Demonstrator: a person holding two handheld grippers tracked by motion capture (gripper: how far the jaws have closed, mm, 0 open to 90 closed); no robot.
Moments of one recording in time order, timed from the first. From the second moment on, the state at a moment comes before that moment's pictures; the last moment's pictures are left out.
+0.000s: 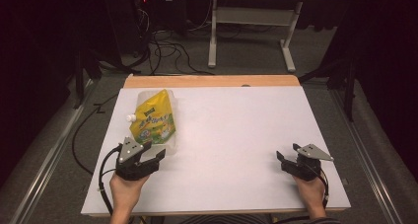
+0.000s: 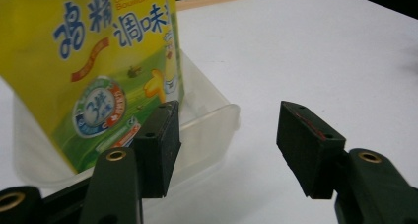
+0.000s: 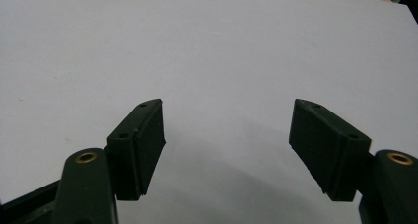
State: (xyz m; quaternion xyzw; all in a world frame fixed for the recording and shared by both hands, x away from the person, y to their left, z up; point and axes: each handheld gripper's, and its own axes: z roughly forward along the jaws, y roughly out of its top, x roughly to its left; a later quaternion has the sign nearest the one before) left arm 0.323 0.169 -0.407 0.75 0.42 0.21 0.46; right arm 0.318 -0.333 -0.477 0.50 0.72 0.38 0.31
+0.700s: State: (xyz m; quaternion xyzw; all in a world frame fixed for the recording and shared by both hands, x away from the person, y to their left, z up) left arm 0.341 0.107 -0.431 0.79 0.37 0.18 0.46; right arm 0.319 -0.333 -0.477 0.50 0.72 0.37 0.31
